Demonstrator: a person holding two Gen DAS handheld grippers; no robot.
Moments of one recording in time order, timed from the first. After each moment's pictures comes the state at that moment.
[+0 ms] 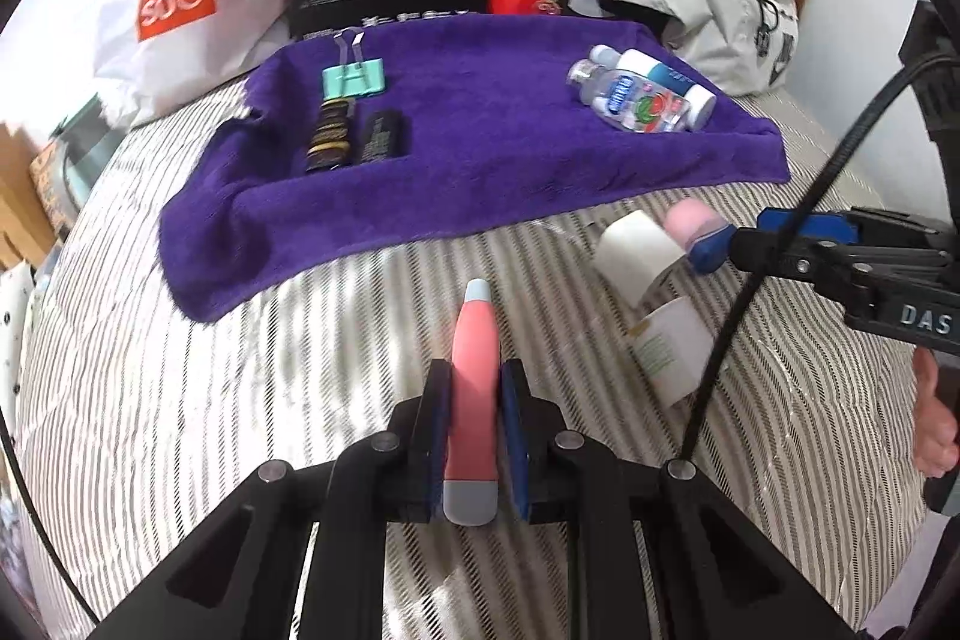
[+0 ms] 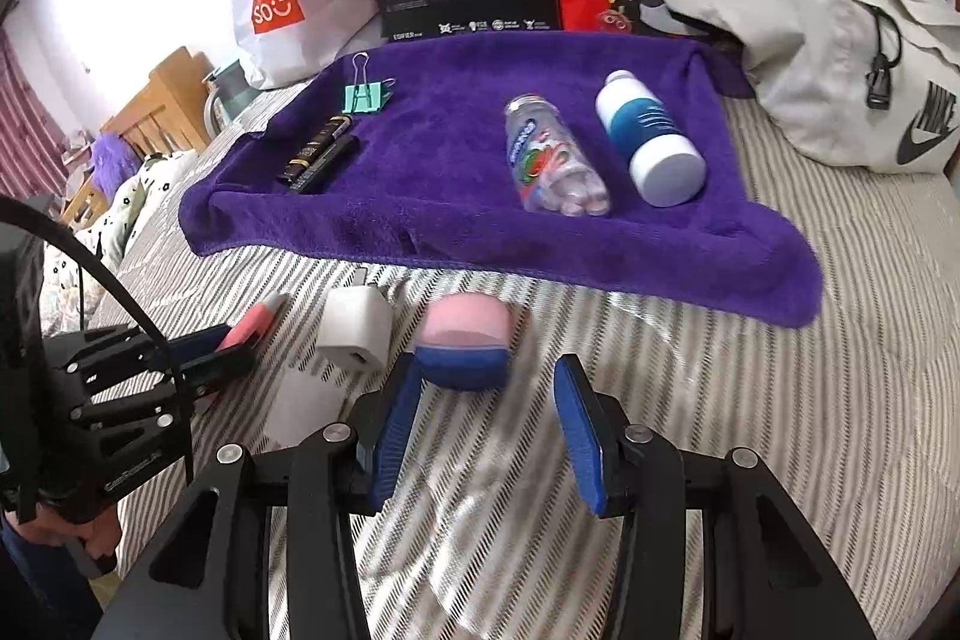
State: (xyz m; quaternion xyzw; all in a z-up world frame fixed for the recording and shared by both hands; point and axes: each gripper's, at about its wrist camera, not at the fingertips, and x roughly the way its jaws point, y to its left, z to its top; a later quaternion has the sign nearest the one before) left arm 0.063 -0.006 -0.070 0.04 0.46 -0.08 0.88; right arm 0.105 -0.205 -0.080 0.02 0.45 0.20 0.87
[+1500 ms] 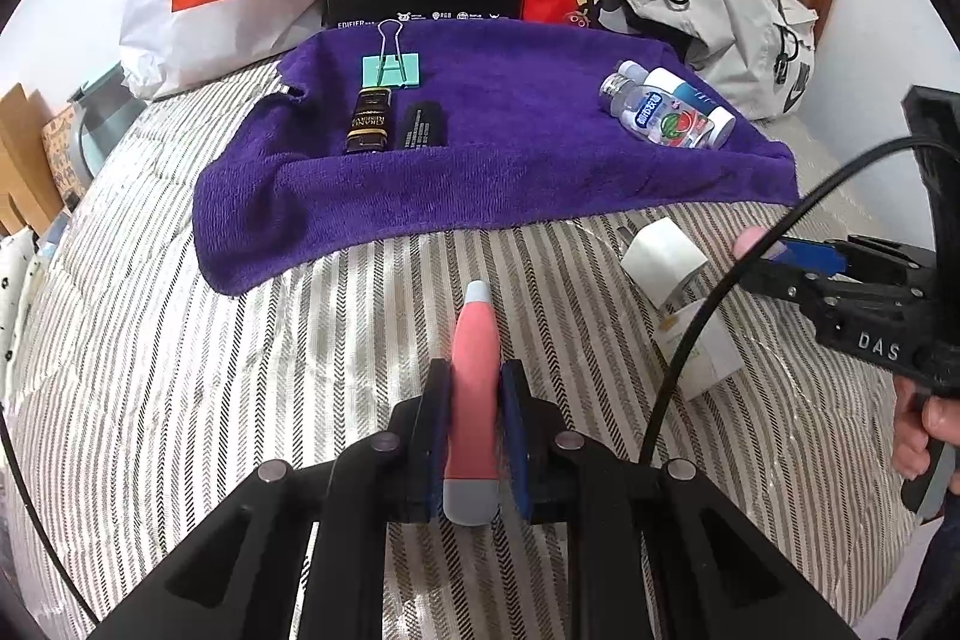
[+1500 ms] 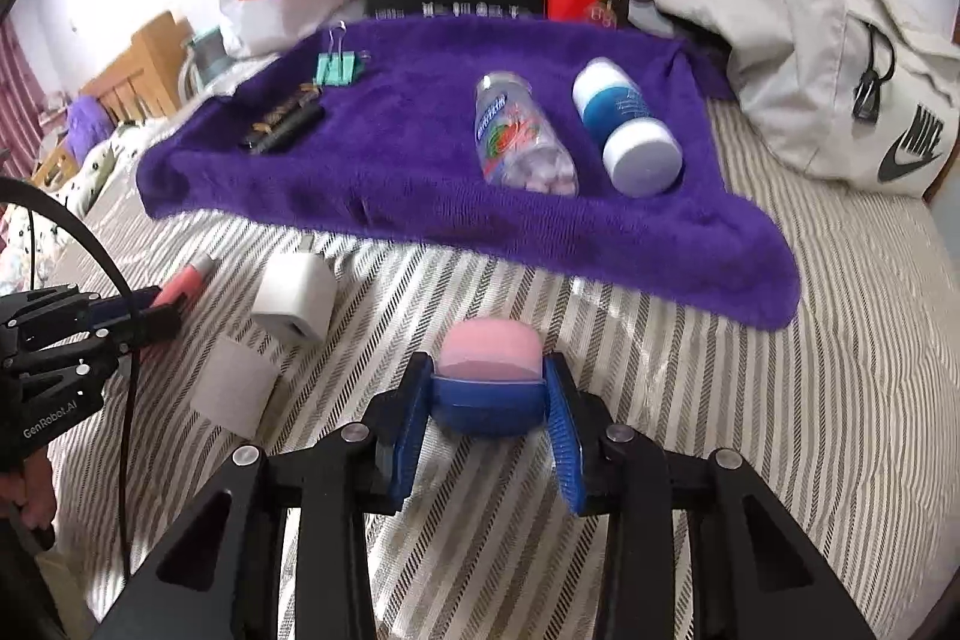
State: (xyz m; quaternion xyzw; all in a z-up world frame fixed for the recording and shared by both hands) left arm 0.058 0.005 -0.071 0.02 0.46 -0.06 0.89; right arm 0.100 -0.206 -0.095 -0.04 0.44 0.17 0.88
